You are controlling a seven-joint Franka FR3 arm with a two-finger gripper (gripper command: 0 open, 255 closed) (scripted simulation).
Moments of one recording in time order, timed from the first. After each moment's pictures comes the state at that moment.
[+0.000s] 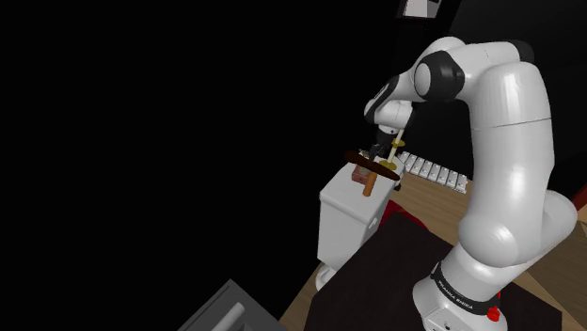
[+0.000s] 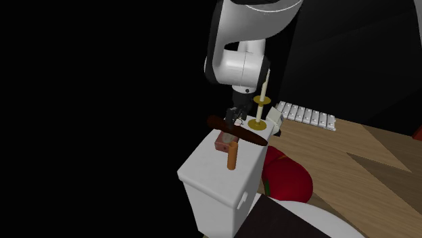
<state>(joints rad) -0.34 0.60 -0.45 -1.89 0.46 2.42 -1.03</state>
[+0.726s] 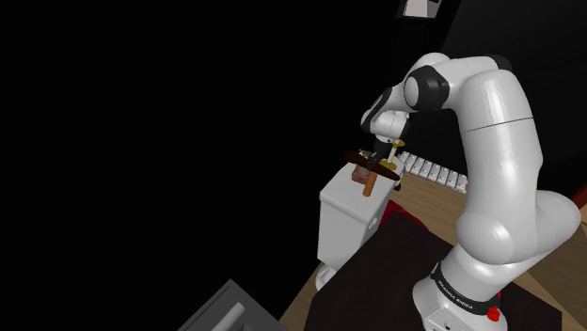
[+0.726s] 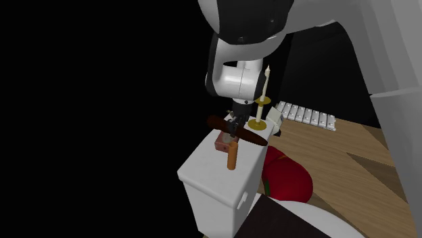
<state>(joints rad) -0.39 0.72 -0.40 -1.82 0.52 2.47 -1.08</state>
